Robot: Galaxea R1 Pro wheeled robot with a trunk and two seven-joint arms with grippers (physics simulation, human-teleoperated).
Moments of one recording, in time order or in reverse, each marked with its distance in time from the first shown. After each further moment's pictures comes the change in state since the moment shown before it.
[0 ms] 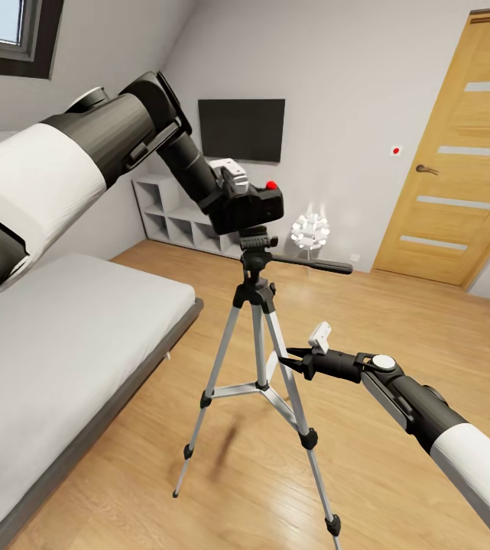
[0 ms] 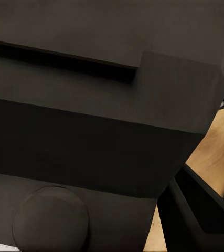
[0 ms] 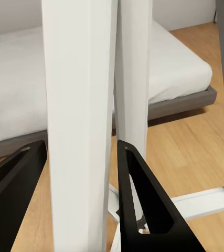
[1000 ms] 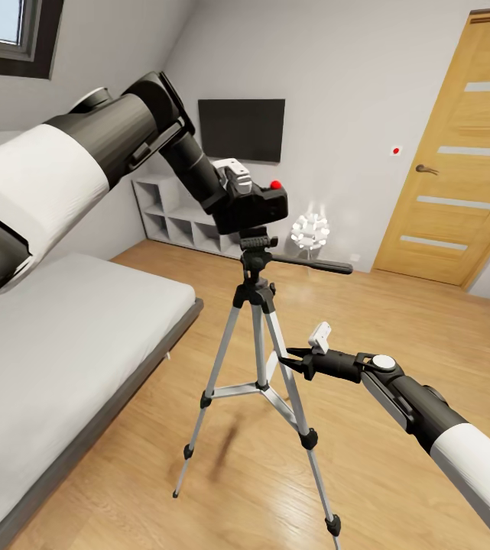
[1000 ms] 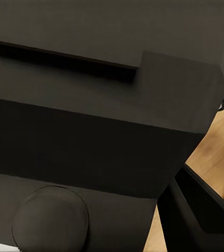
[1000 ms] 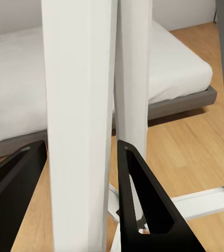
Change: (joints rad) left arm 0.002 -0.010 0.011 0.001 0.004 -0.015 0.005; right arm 0.000 -0.001 0.000 0.000 0.000 0.000 0.001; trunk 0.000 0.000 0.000
